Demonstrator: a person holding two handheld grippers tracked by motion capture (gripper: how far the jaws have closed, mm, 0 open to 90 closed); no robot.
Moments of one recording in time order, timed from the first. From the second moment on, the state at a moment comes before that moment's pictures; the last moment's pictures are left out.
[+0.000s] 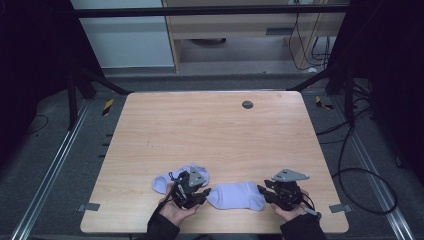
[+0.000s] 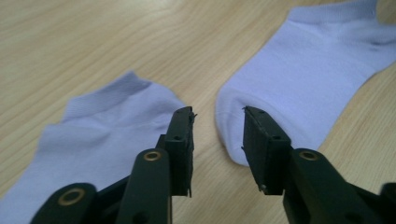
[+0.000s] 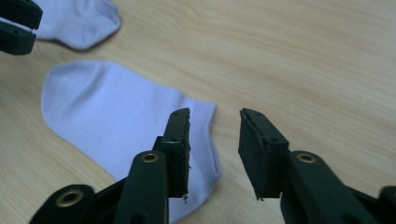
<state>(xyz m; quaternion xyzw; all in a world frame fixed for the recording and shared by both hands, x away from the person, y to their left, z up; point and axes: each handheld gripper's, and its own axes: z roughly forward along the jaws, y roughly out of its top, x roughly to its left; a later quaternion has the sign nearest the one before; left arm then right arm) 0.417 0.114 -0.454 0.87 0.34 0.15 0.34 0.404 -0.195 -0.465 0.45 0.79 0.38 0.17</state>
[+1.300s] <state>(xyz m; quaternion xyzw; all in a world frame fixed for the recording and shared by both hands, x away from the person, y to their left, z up) 0.435 0.264 -0.471 0.80 0.48 0.21 0.30 0.466 -0.051 -0.457 0.40 0.80 0.41 0.16</state>
